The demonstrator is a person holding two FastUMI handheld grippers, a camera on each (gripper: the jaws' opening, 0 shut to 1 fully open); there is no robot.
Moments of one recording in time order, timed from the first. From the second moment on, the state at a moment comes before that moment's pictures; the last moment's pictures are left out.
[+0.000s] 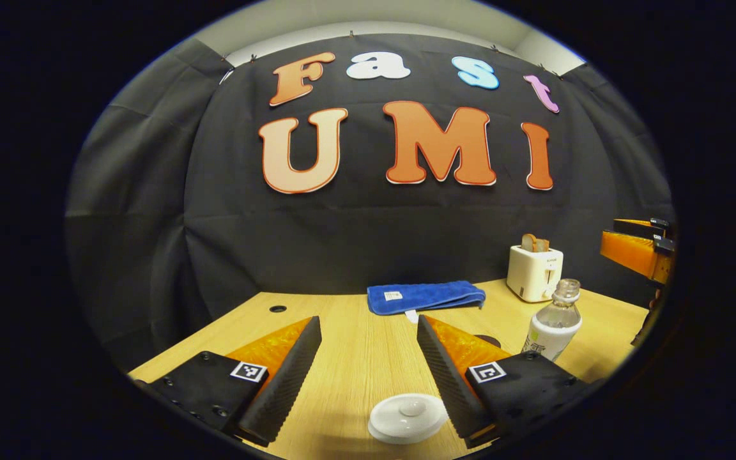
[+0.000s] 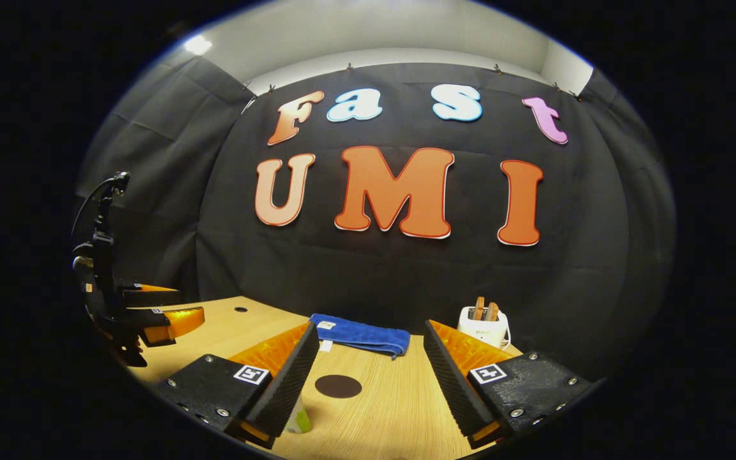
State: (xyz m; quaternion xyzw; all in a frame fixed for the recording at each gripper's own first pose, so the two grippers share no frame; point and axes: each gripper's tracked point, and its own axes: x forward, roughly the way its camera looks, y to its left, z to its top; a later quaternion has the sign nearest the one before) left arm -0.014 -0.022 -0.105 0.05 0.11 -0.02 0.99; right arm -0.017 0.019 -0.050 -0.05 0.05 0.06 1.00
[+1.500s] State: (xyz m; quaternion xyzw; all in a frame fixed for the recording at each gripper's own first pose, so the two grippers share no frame) left arm -0.033 -0.048 -0.200 0.11 0.20 -0.07 0.97; right arm -0.061 0.076 -0.176 -0.08 0.18 0.20 0.96
